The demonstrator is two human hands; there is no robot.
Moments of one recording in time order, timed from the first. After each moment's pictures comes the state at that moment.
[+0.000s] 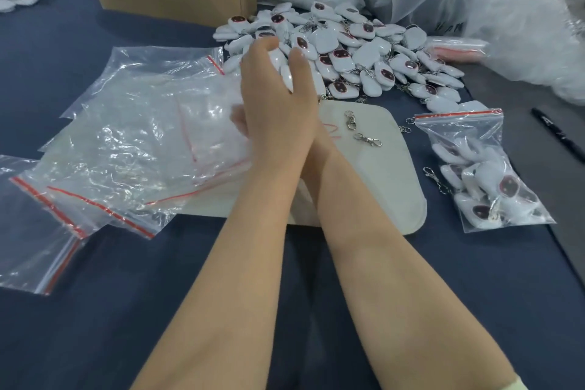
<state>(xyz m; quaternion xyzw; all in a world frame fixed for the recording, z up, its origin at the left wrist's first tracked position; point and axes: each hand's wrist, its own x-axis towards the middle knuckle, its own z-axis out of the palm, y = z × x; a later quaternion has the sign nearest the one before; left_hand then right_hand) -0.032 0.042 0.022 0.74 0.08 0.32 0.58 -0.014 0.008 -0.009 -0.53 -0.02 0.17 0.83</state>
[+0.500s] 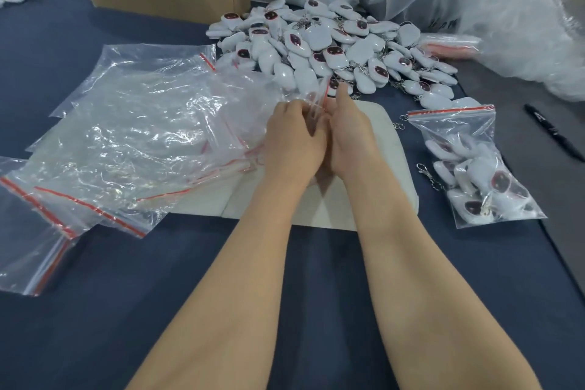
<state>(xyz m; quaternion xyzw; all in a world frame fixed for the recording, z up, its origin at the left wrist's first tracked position) -0.020 0.025 -0.026 0.88 0.05 0.14 0.46 0.008 -0.043 -0.018 -0.53 0.14 0.07 0.83</state>
